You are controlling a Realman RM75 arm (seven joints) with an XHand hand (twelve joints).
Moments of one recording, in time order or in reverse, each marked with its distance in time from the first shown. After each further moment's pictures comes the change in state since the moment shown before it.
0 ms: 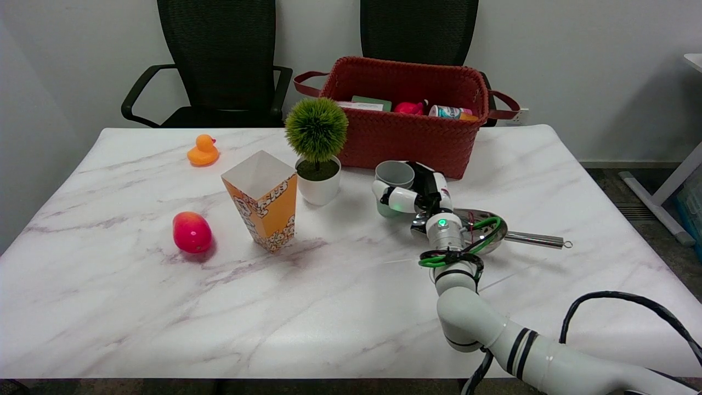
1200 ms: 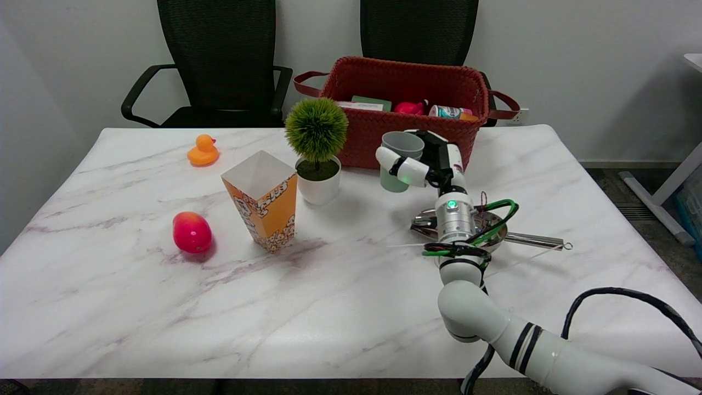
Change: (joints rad) arm 0.000 0.011 0.025 0.082 -0.122 0.092 -0.003
